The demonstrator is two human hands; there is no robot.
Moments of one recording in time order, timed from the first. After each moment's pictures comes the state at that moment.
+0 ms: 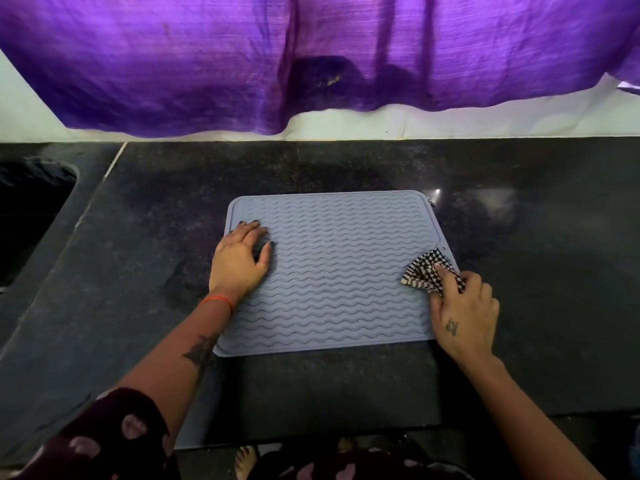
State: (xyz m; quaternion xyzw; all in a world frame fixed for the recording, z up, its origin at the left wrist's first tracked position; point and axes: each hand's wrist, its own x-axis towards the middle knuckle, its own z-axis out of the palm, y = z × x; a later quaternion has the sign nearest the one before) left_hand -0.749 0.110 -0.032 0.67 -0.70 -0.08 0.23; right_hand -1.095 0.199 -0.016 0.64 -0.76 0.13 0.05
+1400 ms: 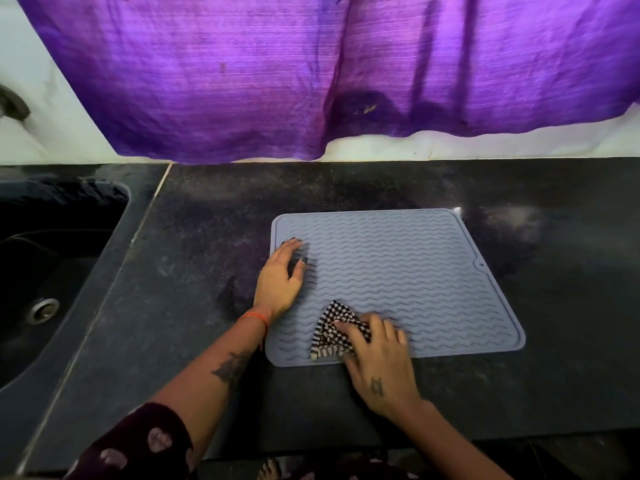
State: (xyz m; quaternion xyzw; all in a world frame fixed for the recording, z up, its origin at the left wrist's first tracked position) left_hand -0.734 0.125 -0.022 0.61 -0.66 -0.24 0.37; right_hand -0.923 0.244 -0.017 0.79 -0.60 0.13 0.01
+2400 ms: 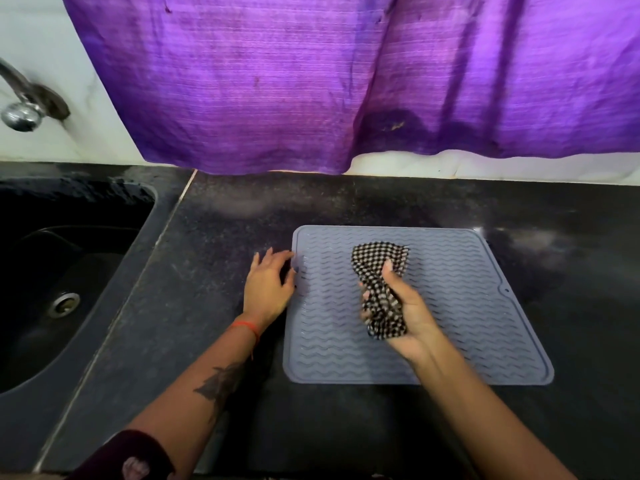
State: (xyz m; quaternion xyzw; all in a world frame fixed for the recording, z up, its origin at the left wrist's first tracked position) left_hand -0.686 0.120 -0.019 0.66 -0.66 -0.17 0.32; right_hand -0.906 0.156 0.044 0.17 -0.36 0.46 -0.80
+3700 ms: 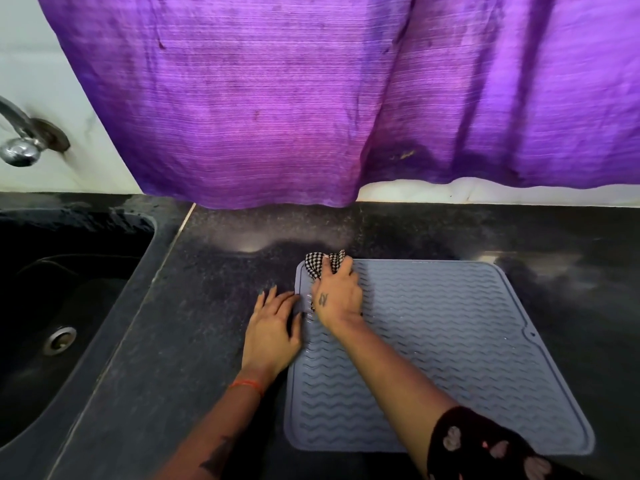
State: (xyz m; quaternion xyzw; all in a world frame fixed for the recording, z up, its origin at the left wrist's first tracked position) left_hand -0.690 0.118 -0.028 0.67 -0.69 -0.07 0.24; right_hand -0.805 0.049 0.008 0.71 -0.69 0.09 -0.12
